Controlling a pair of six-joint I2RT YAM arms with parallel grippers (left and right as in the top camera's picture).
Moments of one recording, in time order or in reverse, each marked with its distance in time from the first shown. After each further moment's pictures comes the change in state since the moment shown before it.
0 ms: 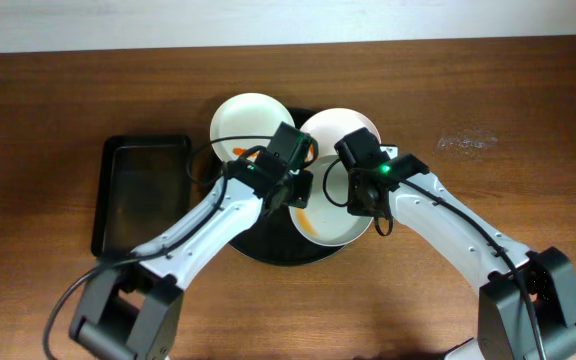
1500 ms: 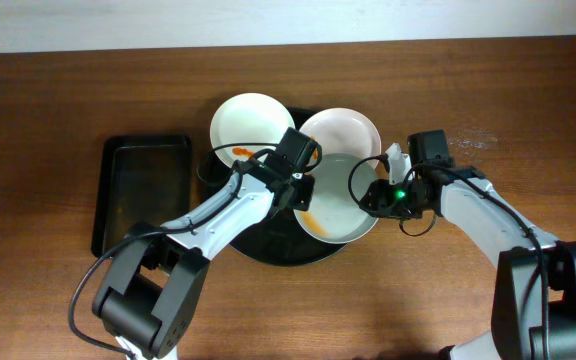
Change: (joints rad) left arm 0.000 0.116 0.000 0.052 -0.001 0.000; right arm -0.338 0.006 -0.201 0.301 -0.723 -0.371
